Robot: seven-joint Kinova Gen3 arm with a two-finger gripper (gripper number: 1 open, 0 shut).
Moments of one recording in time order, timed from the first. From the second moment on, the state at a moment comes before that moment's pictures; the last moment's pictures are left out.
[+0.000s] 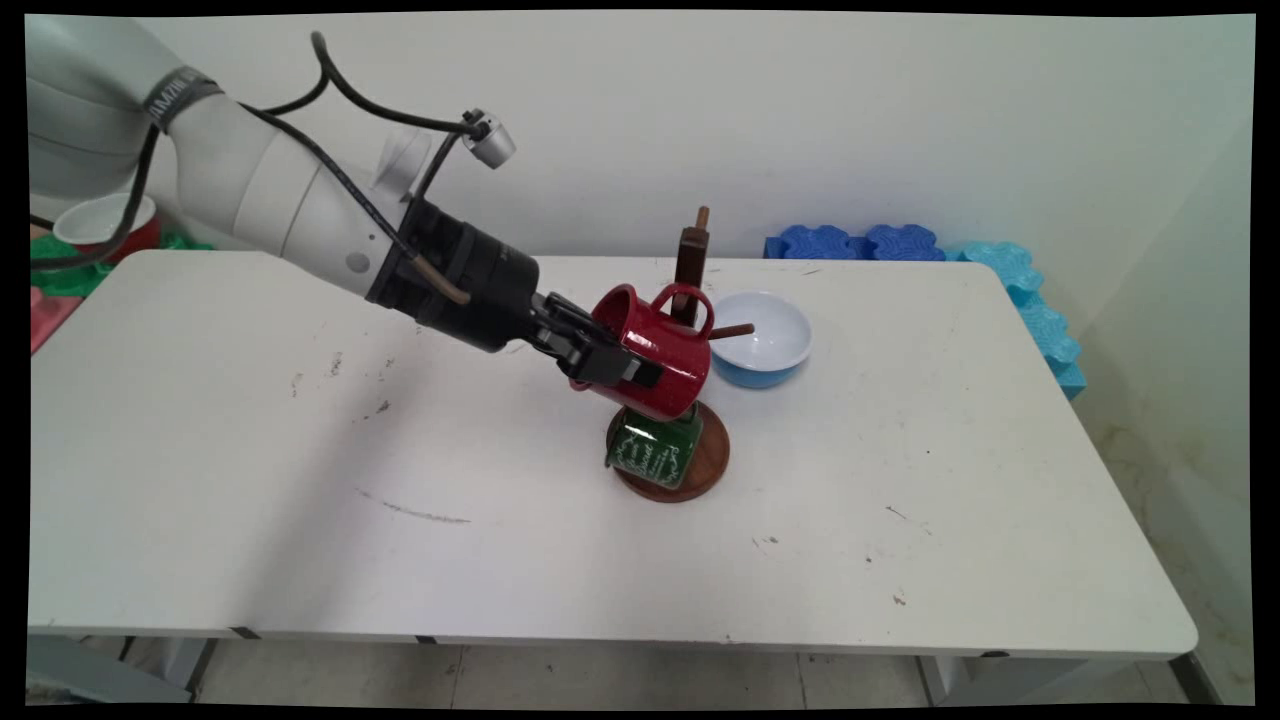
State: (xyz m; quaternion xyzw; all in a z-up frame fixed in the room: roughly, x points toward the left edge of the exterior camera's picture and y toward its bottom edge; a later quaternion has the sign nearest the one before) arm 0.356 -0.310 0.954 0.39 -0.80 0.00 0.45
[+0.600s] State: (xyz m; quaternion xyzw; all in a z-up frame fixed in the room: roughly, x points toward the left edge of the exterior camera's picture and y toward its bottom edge) arm 0.356 -0.311 0.951 0.39 -0.80 0.00 0.45
